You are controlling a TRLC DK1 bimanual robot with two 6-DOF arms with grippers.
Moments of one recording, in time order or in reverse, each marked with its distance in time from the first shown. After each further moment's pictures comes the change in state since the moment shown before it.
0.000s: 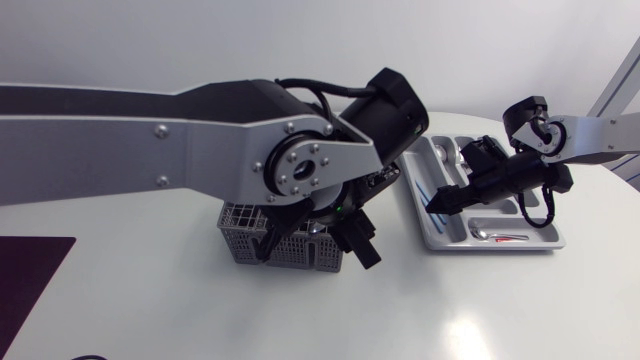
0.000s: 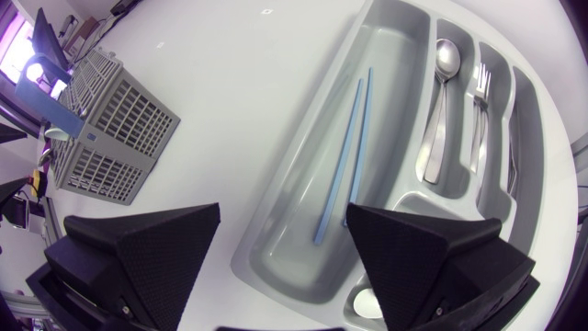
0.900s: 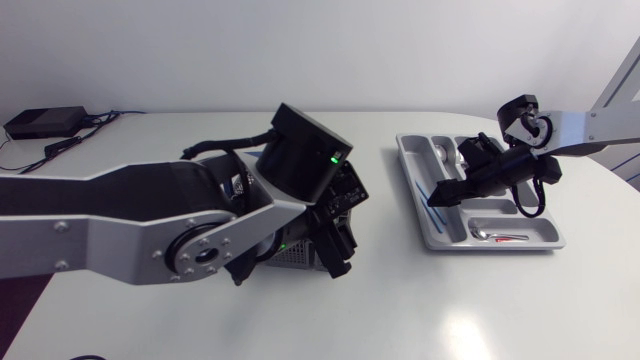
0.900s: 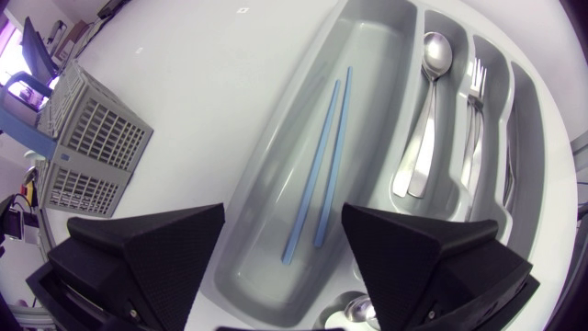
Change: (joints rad) left arm 0.031 -0.204 -0.397 0.547 0.002 0.281; right arm -0.018 0.111 0.105 -0.006 0.025 0.000
